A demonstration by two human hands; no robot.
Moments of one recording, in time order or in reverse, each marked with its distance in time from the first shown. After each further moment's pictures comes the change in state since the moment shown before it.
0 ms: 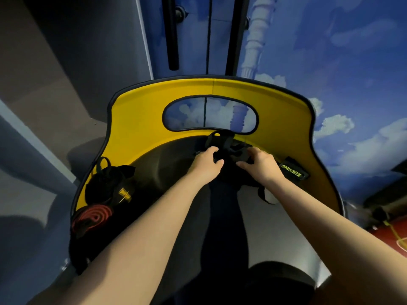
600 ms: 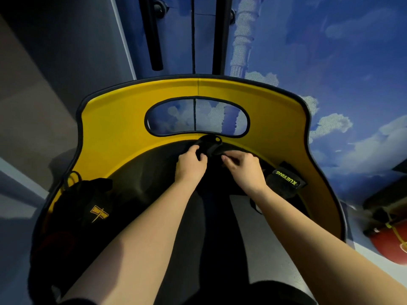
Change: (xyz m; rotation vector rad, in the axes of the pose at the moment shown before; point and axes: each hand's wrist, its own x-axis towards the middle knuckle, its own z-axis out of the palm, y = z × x) left_hand 0.055 -0.012 0.022 -0.058 0.318 -0.093; right_hand 0.014 -0.004 0.017 0.308 0.150 -0.108
